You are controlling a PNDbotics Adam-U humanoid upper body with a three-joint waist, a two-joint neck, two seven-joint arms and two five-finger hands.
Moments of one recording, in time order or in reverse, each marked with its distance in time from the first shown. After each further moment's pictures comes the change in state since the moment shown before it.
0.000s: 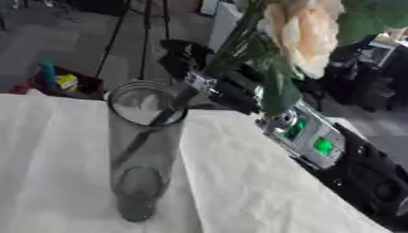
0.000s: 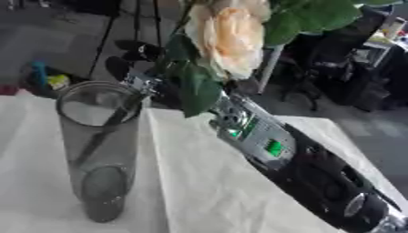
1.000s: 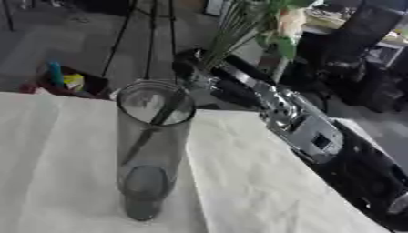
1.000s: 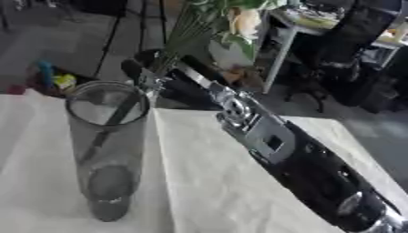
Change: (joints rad) left arm 0.000 0.000 0.005 0.000 -0.013 -0.003 0.012; right arm -0.044 0.026 -0.003 0.076 0.065 0.035 0.041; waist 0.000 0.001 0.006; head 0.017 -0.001
